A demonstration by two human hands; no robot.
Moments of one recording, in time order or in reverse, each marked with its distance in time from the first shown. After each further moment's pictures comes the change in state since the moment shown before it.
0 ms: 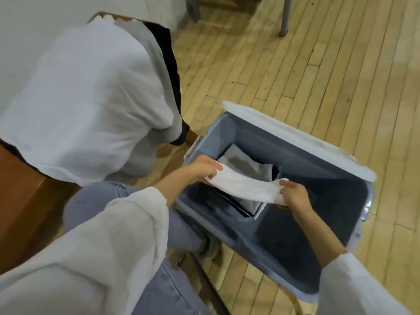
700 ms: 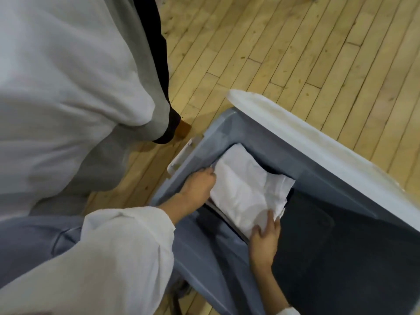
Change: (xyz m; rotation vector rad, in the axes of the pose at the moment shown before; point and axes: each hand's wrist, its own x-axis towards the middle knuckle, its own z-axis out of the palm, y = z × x) left_hand 0.160 -0.058 0.025 0.972 0.167 0.357; right_hand 0.072 0.081 0.131 -0.090 0.230 -0.113
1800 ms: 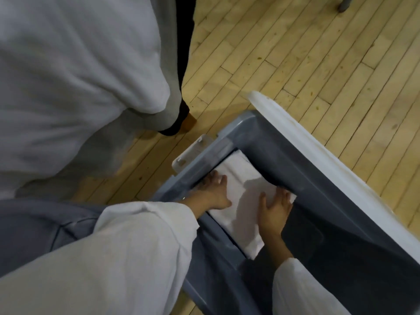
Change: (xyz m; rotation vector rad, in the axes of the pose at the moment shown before) left_hand 0.021 0.013 0.026 -0.408 -0.382 -0.145; right_hand 0.097 -0.020 0.011 -0.343 0.048 -0.295
